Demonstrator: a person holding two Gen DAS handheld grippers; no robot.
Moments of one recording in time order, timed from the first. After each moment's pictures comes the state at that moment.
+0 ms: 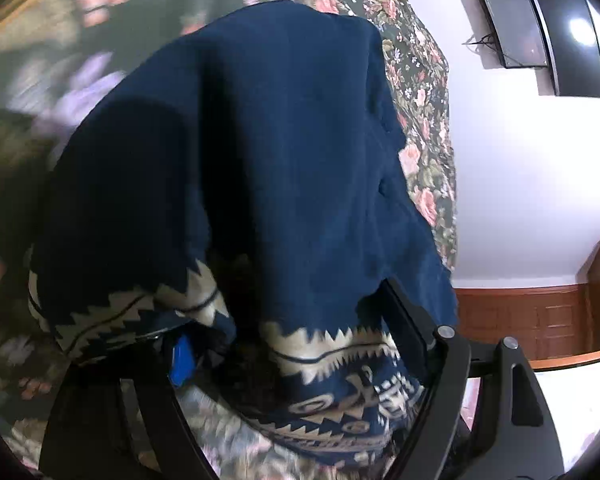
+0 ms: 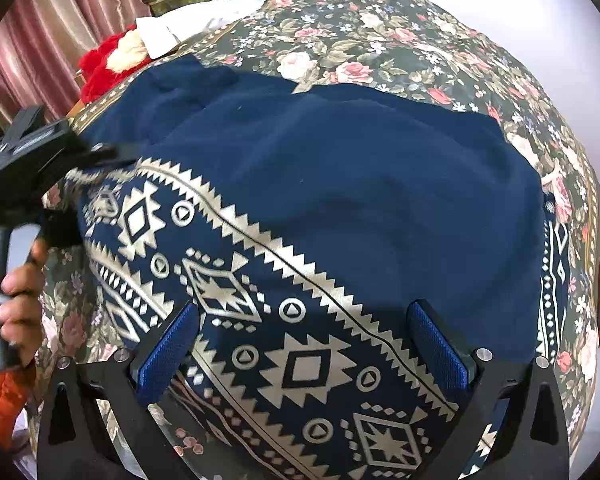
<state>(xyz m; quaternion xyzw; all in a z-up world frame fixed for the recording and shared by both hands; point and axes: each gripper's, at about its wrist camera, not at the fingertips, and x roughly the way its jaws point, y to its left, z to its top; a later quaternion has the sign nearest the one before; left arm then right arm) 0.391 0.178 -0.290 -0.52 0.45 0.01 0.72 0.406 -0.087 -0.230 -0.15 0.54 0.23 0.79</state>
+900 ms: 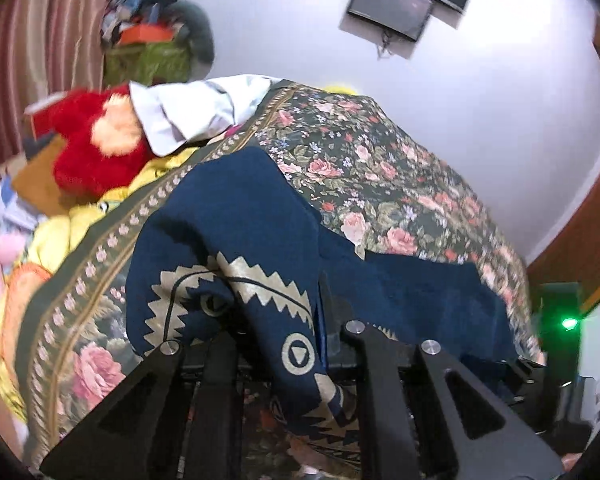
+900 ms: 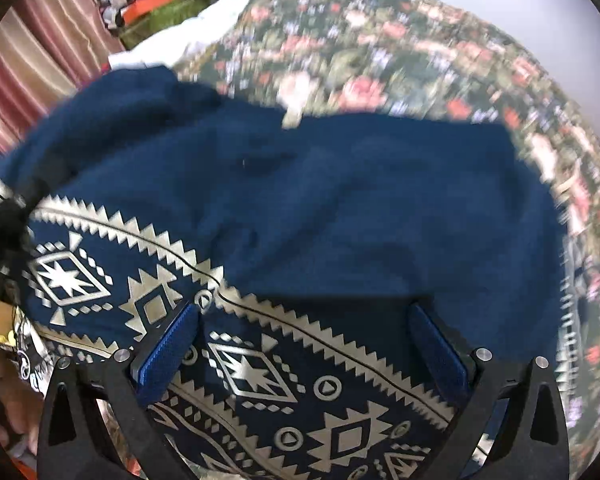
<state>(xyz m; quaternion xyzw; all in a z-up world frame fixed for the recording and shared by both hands) 0.368 0.119 -0.154 -0.17 0.34 0.08 0.92 0.434 -0.048 -0.231 -0.08 0.56 0.20 0.80</state>
